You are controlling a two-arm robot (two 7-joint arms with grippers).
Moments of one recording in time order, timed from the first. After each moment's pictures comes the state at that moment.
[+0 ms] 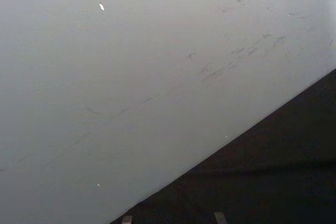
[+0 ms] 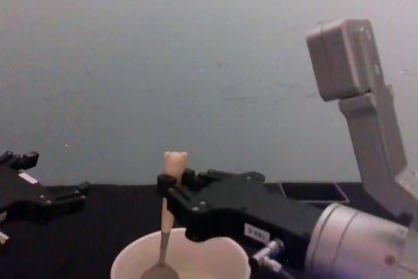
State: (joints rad) left arm -0.20 0.60 0.45 -1.41 -0.25 -0.12 0.03; right arm 0.15 0.22 -0.51 -1.54 0.25 -0.03 0.38
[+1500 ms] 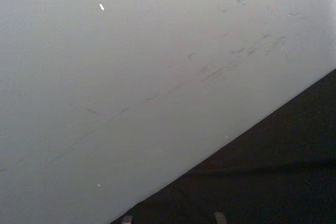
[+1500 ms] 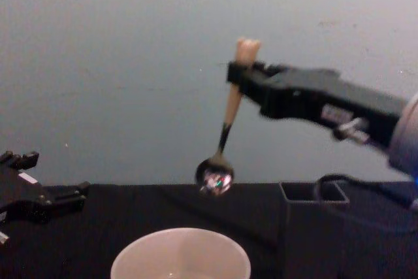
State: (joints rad) left arm -0.20 0.60 0.45 -1.41 -0.25 -0.12 0.03; right arm 0.15 0.28 -0.39 -1.72 0.33 0.00 0.37
